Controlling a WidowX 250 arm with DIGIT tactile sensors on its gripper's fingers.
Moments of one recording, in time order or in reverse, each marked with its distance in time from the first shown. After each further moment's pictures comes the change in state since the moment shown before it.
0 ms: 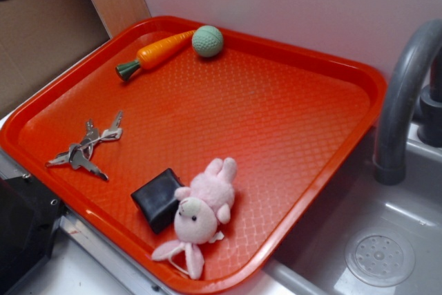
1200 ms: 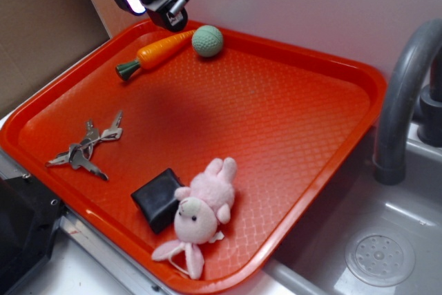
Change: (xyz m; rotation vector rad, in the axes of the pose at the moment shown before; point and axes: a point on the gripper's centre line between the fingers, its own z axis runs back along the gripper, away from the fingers) arm 0.092 -0.006 -0.100 -0.012 -0.042 -0.237
